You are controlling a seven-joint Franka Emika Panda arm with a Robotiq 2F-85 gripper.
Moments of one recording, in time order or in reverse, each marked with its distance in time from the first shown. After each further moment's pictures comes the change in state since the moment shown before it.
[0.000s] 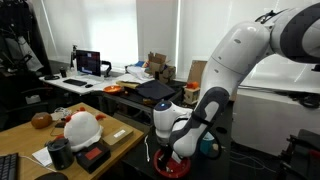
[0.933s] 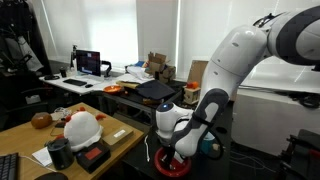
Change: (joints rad) arm -0.026 0.018 0.006 -0.001 0.000 0.000 -0.001
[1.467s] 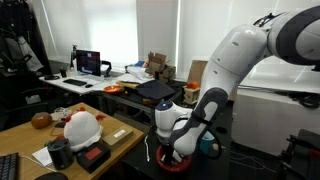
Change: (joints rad) arm -0.001 -0.001 0.000 0.013 0.000 0.000 0.000
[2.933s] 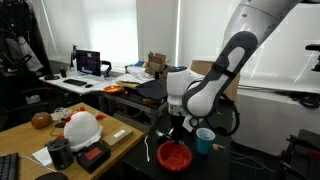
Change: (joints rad) arm -0.079 -0.428 0.050 -0.377 0.004 -0.009 0.009
